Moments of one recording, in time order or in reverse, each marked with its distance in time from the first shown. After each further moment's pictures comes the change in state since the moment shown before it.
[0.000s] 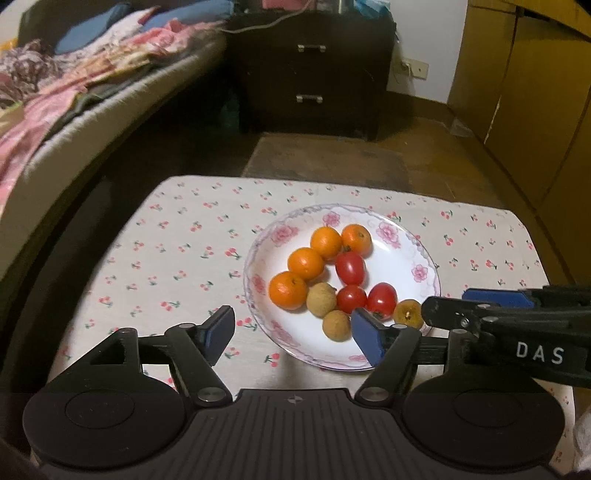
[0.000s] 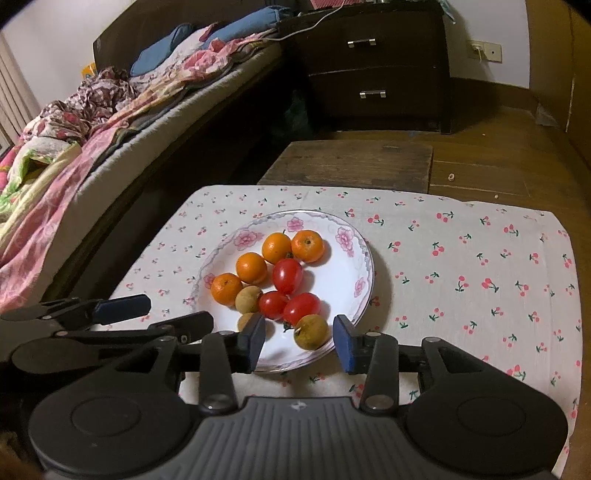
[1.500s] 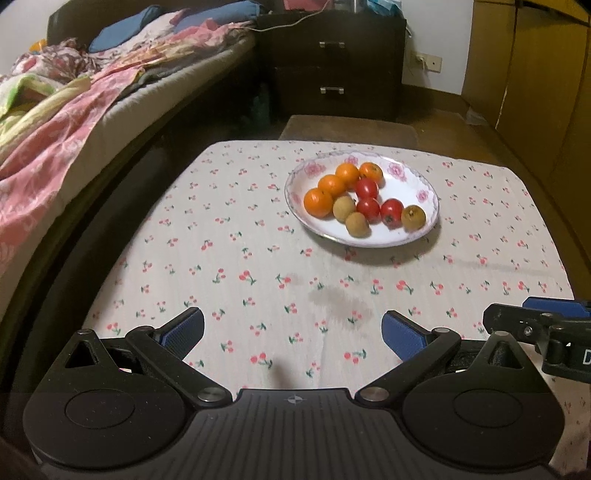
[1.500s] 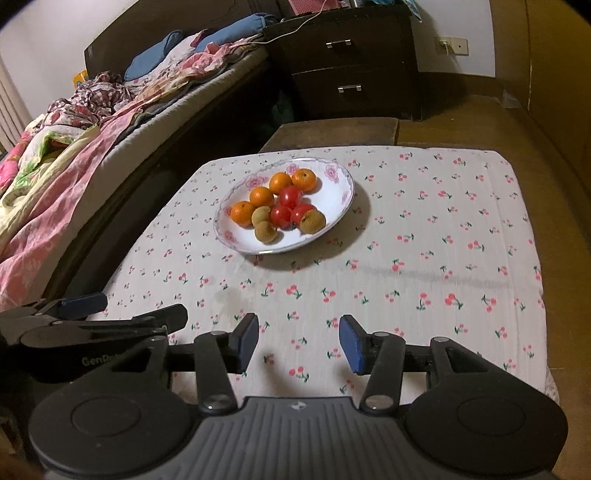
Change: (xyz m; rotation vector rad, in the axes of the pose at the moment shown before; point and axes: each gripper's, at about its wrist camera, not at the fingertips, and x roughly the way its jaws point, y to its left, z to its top) left arm -0.064 0.005 -0.089 0.001 0.003 0.086; right arm -0.078 0.021 -0.100 0.046 -0.006 -0.056
